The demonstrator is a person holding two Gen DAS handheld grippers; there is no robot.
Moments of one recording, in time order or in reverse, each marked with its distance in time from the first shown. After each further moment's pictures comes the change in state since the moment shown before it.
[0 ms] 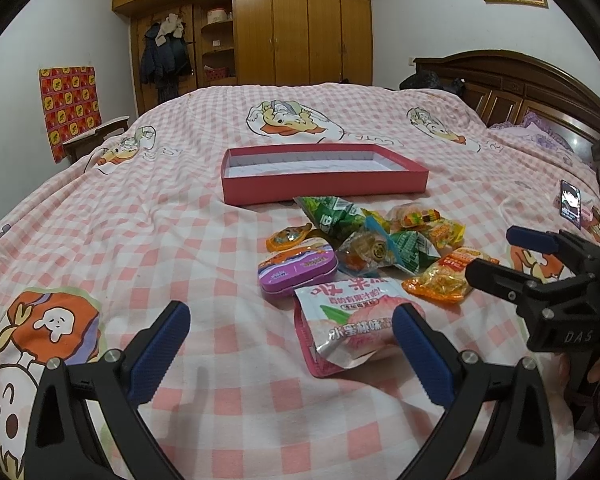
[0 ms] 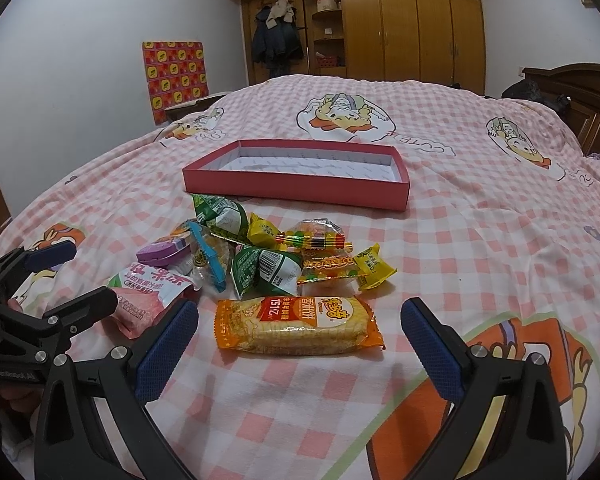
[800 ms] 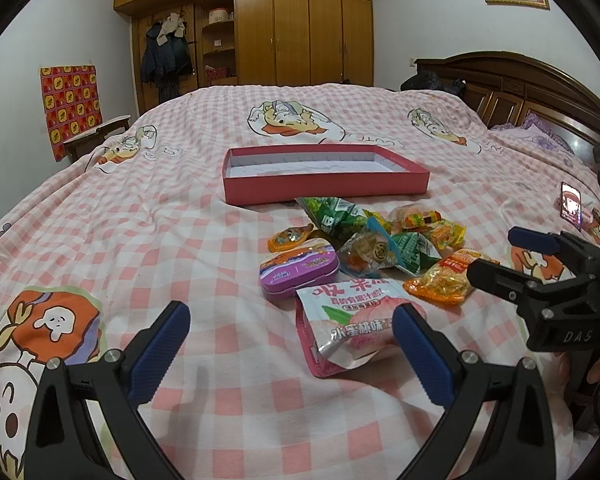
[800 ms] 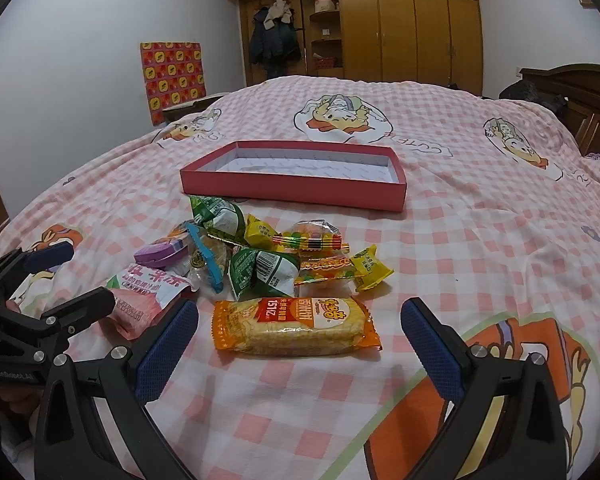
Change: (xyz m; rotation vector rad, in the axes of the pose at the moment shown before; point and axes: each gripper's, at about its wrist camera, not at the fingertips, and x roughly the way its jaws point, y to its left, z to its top) left arm 0.001 0.000 0.000 -0.002 0.001 -0.002; right arm -0.002 0.000 0.000 0.000 -0.004 -0.011
